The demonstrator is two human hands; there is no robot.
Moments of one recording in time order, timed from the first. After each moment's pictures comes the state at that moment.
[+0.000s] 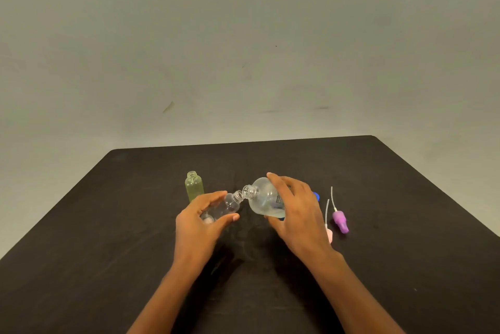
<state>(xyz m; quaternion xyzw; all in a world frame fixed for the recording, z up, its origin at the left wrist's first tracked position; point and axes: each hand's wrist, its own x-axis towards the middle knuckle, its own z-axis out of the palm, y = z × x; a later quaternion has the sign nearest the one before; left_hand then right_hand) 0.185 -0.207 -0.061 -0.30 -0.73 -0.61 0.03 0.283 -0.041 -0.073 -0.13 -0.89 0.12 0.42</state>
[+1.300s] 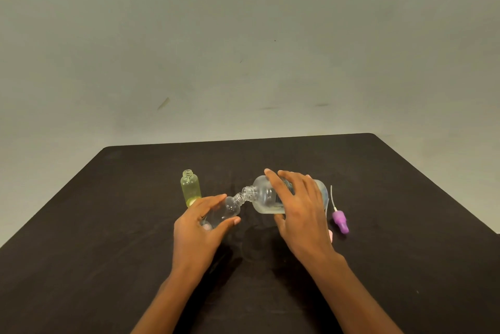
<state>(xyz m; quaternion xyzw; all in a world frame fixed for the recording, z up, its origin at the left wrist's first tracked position) 0.191 -0.205 -0.067 -0.31 -0.73 -0.60 0.06 0.284 -0.038 -0.074 -0.15 -0.89 0.02 0.43</state>
